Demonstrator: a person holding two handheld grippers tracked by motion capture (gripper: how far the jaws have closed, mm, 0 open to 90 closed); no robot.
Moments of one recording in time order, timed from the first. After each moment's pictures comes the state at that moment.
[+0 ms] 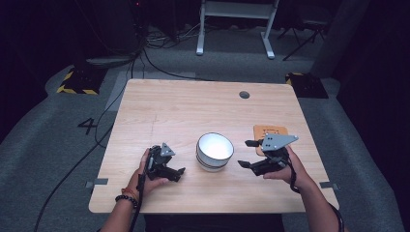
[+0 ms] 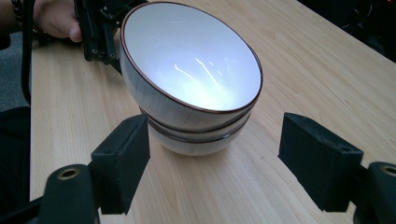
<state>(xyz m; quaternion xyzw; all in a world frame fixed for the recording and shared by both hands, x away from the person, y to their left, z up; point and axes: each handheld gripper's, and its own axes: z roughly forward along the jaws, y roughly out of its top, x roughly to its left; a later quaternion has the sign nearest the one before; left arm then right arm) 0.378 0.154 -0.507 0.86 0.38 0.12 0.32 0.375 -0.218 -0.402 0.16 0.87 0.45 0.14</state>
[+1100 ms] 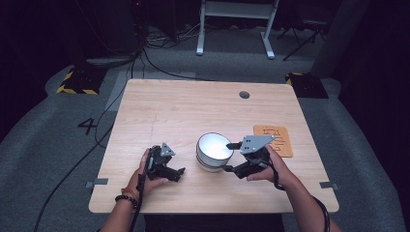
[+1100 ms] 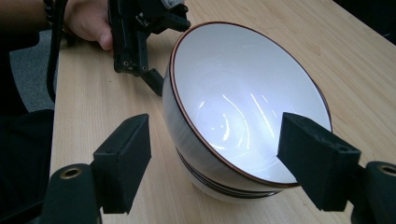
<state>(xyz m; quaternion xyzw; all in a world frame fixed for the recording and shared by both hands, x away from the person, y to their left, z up) 0.378 0.154 -0.507 0.86 0.38 0.12 0.32 0.374 -0.167 -0.404 0.11 0.89 0.44 0.11</state>
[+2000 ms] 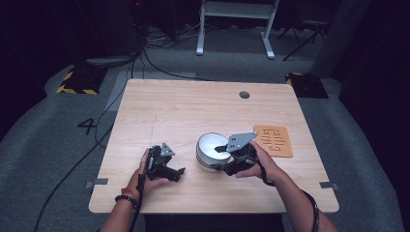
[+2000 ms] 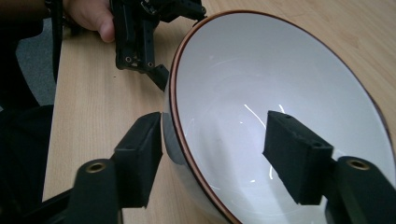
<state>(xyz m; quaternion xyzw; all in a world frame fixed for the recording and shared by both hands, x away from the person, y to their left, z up) 0.378 0.154 -0.507 0.86 0.38 0.12 0.32 0.389 -0.136 -0.417 0.09 0.90 0.41 0.08</state>
